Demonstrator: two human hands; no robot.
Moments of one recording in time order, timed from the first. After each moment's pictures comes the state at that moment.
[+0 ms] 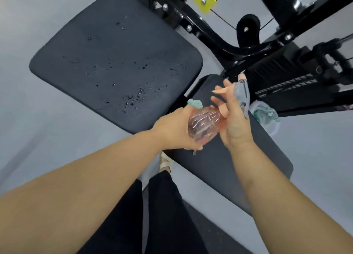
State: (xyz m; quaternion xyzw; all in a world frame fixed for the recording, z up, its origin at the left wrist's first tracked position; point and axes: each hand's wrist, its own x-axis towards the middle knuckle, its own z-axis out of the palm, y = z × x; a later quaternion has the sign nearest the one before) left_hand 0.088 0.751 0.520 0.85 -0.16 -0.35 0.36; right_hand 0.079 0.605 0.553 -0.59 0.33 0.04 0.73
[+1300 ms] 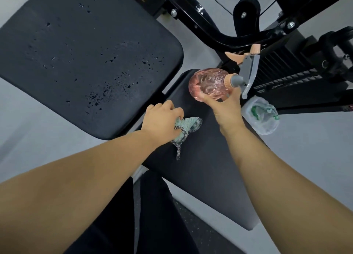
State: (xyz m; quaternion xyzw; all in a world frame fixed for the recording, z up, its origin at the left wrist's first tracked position) left_hand 0.109 0.679 0.460 0.93 -0.18 -0.27 0.18; right_hand 0.118 0.511 0.488 -0.76 0.29 0.09 0.58
